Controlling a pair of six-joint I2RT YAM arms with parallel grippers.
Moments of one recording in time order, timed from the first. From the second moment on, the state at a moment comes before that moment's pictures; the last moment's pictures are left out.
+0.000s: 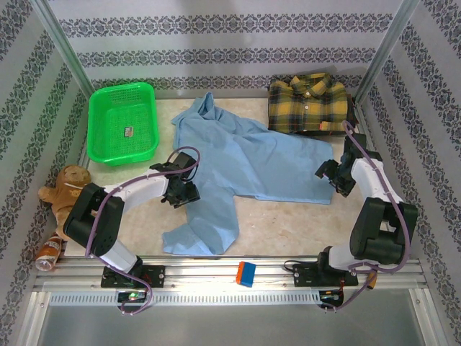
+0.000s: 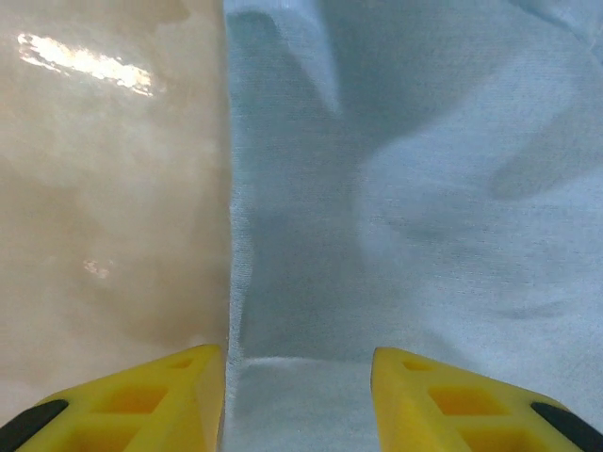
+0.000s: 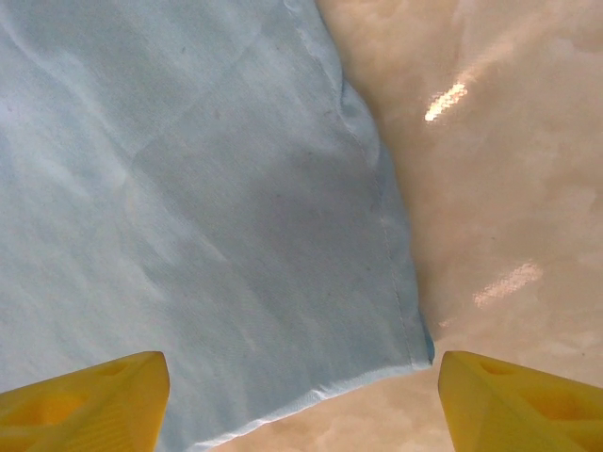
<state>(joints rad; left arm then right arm) -0.46 1.58 0.90 -0.65 0.08 -0.84 -0.24 1.45 0.98 -0.84 -0.13 0.50</state>
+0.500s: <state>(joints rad) -0.42 1.64 0.90 -0.64 0.09 -0.82 -0.46 1.34 0.85 -0.89 -0.15 0.57</state>
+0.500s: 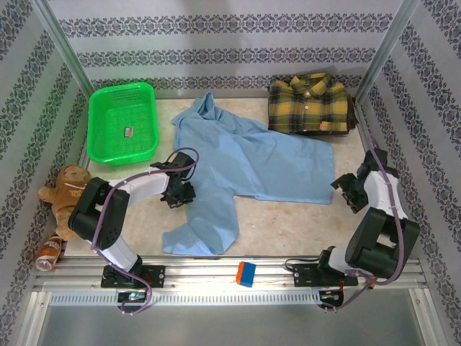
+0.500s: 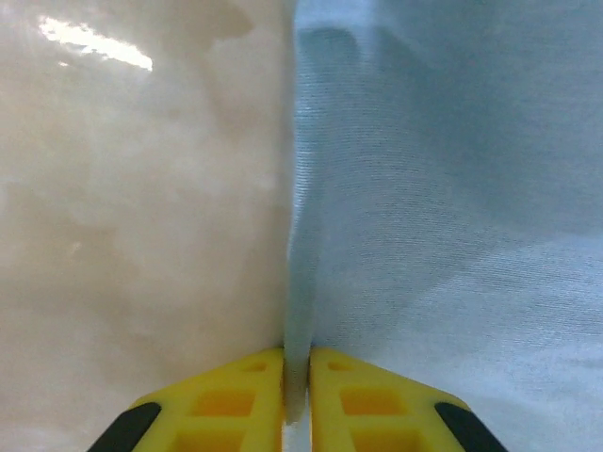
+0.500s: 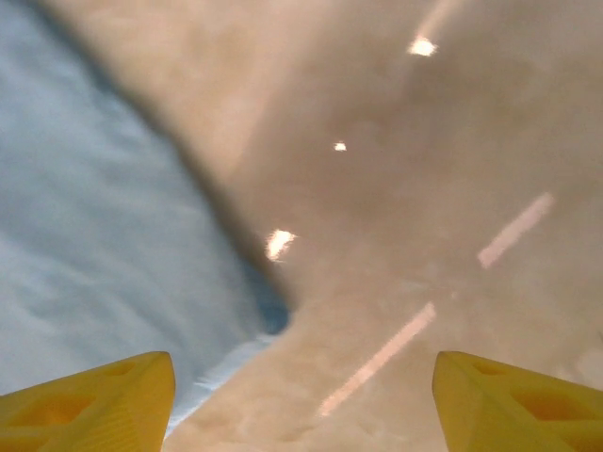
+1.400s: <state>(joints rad) -0.40 1.50 0.84 -0.54 0.17 -0.79 -0.42 1.38 0.77 -0.82 -0.35 0.58</state>
